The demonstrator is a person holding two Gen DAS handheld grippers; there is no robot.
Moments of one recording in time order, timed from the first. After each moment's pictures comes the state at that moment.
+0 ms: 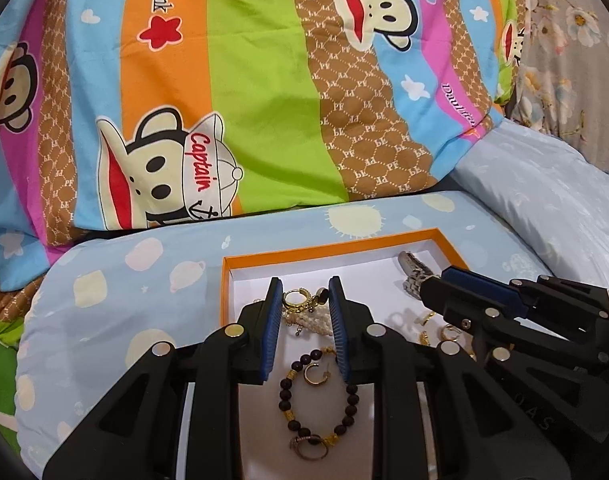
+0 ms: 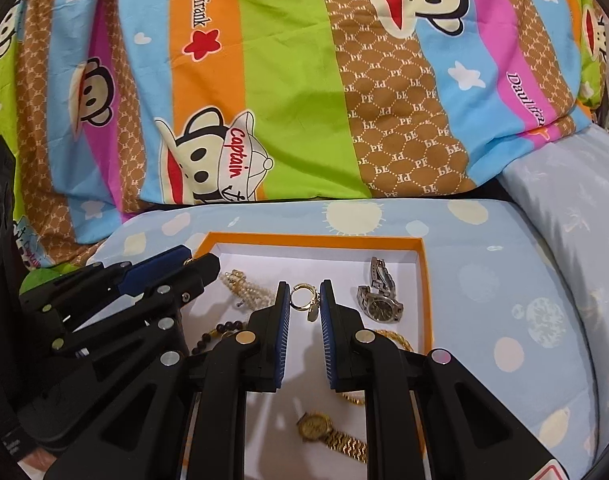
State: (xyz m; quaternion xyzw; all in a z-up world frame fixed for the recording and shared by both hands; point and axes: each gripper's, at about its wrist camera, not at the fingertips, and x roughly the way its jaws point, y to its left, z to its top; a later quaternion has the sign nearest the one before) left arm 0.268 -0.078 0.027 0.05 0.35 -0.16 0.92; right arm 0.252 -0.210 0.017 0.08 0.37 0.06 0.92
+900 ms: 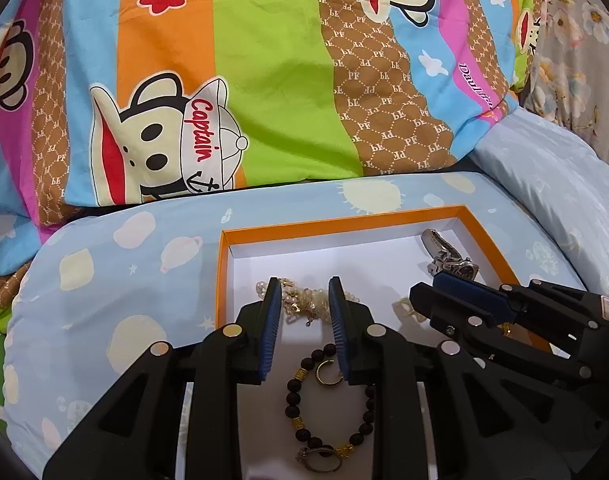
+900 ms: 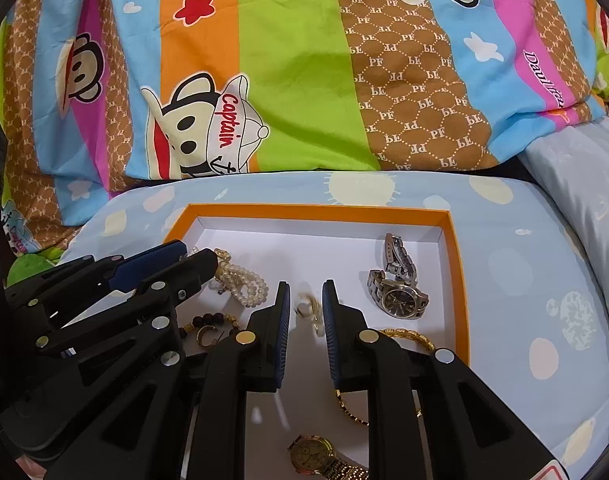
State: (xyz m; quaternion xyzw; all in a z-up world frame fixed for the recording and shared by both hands) left arm 0.287 -0.075 0.003 0.05 0.38 -0.15 0.91; right arm 0.270 -0.200 -0.011 0.06 0.40 0.07 0.91
